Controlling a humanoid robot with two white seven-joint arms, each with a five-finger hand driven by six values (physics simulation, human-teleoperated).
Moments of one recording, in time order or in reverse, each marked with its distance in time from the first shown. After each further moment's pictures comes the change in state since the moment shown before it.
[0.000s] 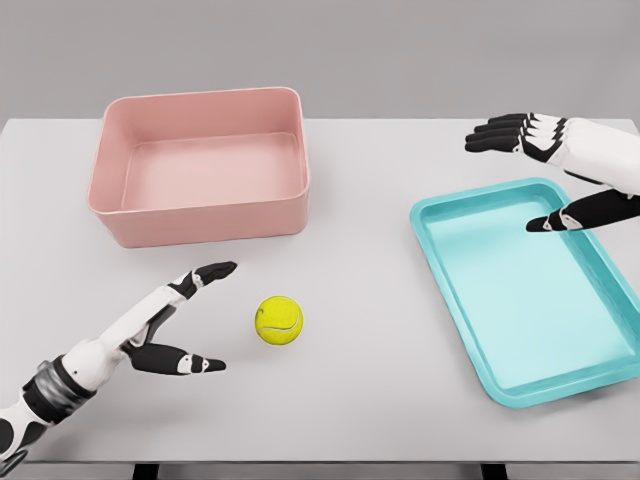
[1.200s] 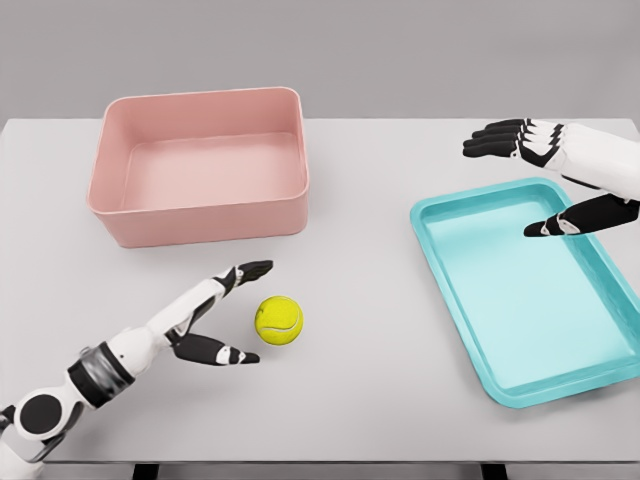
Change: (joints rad) left arm -0.080 -0.084 -0.049 -0.039 -0.062 0.272 -0.008; right arm 0.009 0.001 0.004 -0.001 -0.006 0.000 0.000
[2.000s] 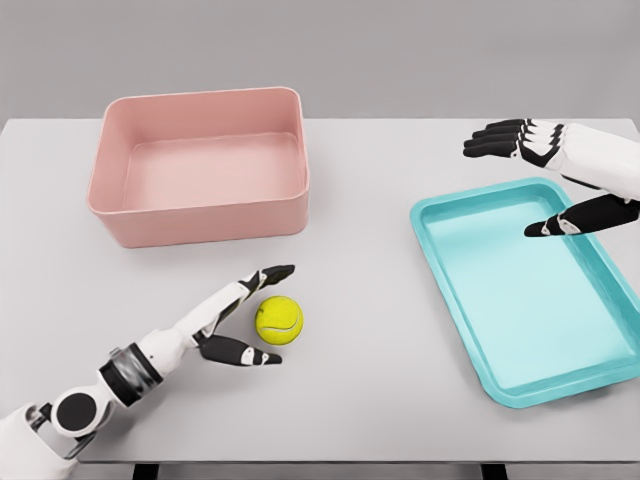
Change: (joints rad) left arm -0.031 -0.096 -0.037 0.067 -0.061 0.021 0.005; right arm 0.000 -0.002 0.000 0.000 0.000 0.000 0.000
